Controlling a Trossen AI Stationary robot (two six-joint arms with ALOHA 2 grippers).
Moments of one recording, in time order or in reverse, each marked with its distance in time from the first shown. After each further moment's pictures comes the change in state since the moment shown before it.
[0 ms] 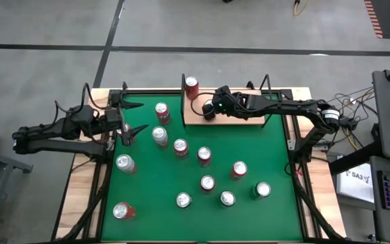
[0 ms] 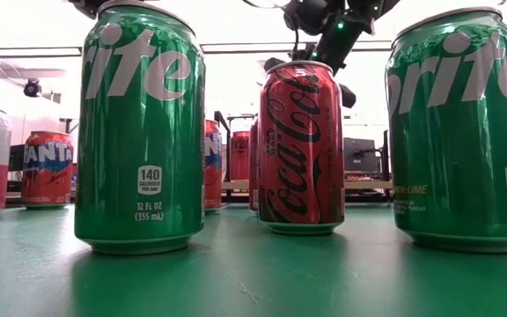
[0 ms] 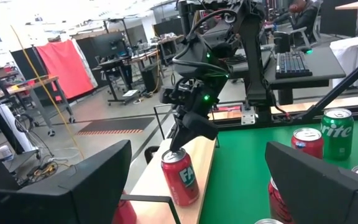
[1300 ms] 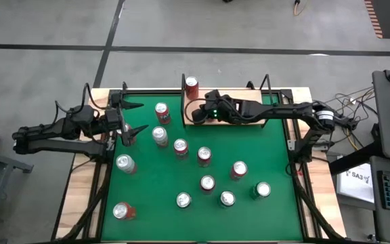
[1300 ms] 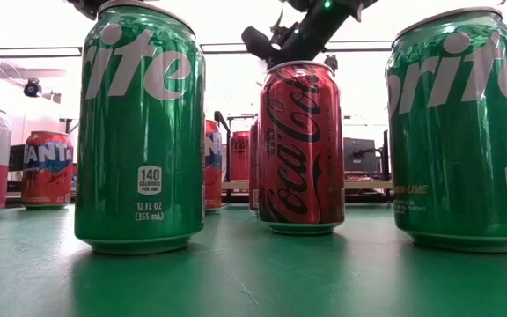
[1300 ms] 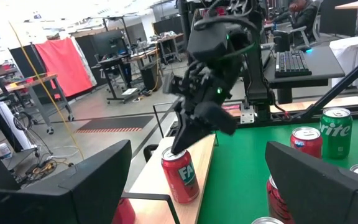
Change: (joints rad) left arm 0.000 0.000 0.000 -0.006 0.000 -0.008; right arm 0.100 0.065 0.085 0.148 -0.009 -0.024
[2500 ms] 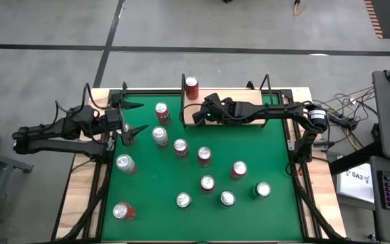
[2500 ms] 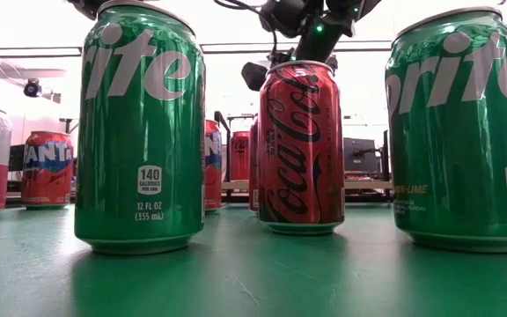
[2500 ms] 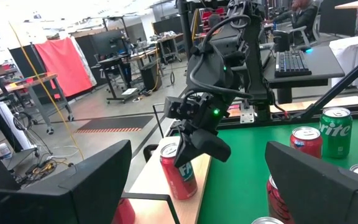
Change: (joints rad) left arm 0.000 0.001 0.000 0.000 0.000 0.000; right arm -0.016 0.073 0.018 -0.142 0.090 0.043
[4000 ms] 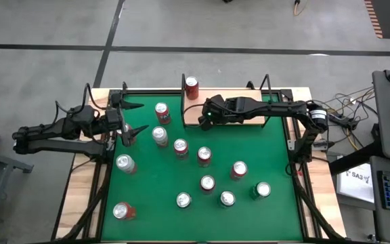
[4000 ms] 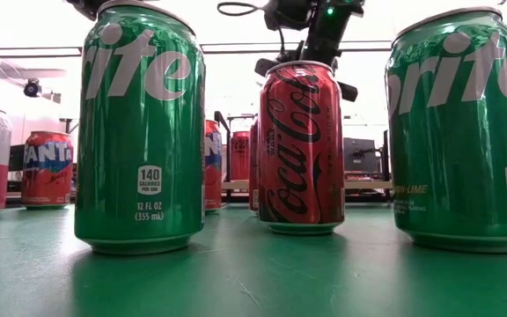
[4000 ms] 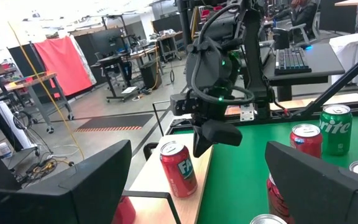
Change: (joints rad) left arm 0.000 0.000 0.000 -0.008 0.000 0.004; right arm -0.007 -0.005 0.110 -0.365 -0.159 0.106
